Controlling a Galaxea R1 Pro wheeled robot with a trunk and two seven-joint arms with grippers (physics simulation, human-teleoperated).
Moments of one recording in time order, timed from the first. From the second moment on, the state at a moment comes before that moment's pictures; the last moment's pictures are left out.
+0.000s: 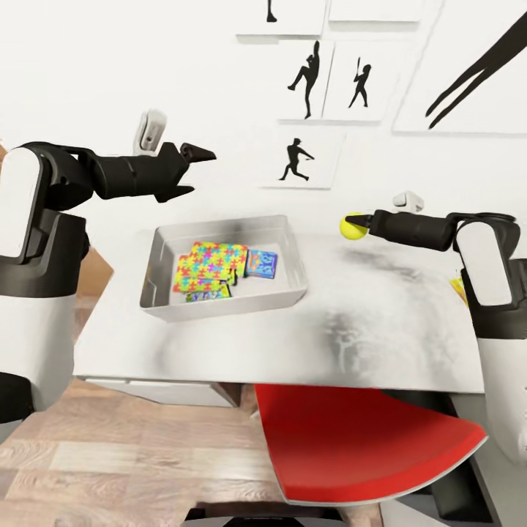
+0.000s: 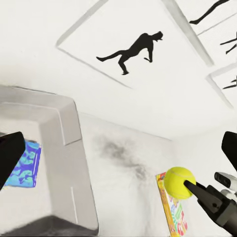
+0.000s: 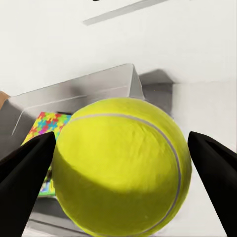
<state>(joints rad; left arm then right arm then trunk) -1.35 0.20 -0.20 -1.49 1.81 0.88 0.83 -1.13 -0.33 0.09 -1.41 -0.87 1.04 0.09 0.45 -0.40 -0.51</state>
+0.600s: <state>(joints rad) -1.28 0.27 -0.20 -1.52 1.83 0.88 0.83 -1.15 -0.28 0.17 -1.34 -0.86 1.04 0.02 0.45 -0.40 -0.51</state>
